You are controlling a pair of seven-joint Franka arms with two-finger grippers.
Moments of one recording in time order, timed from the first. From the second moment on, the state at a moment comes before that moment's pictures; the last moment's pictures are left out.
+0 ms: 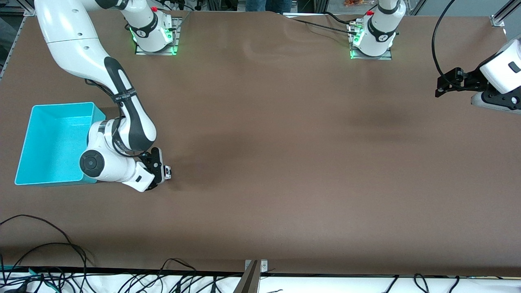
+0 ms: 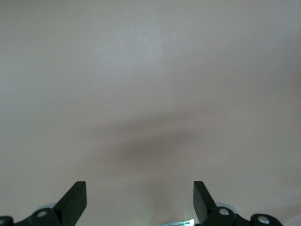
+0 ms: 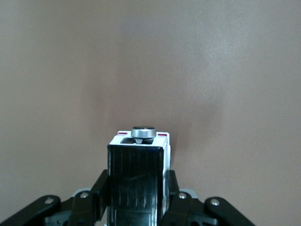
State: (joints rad) left arm -0.06 0.02 0.04 -1.56 -0.01 1.47 0.17; right arm 0.13 0.74 0.03 -1.54 0.08 2.16 -1.64
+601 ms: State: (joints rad) left arm -0.06 0.02 0.04 -1.56 -0.01 1.47 0.17; right arm 0.12 0.50 -0.05 -1.51 0.08 1.90 -1.60
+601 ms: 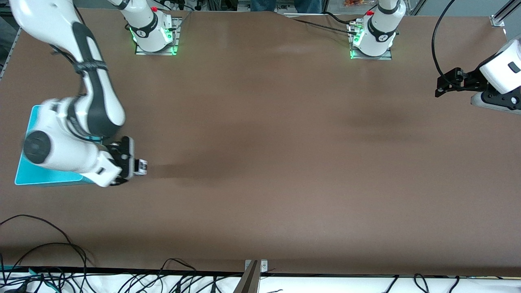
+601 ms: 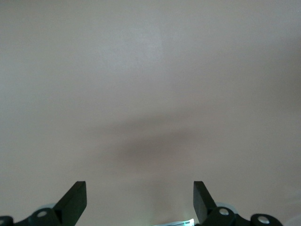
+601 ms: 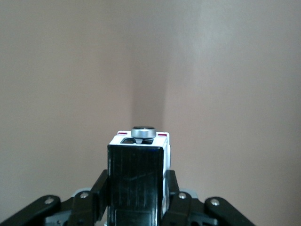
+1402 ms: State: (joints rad) left arm -0.06 0.03 0.04 -1.57 -0.01 1.47 0.17; right arm 0.10 0.34 -0.45 -1.60 0.08 1.69 -1.88
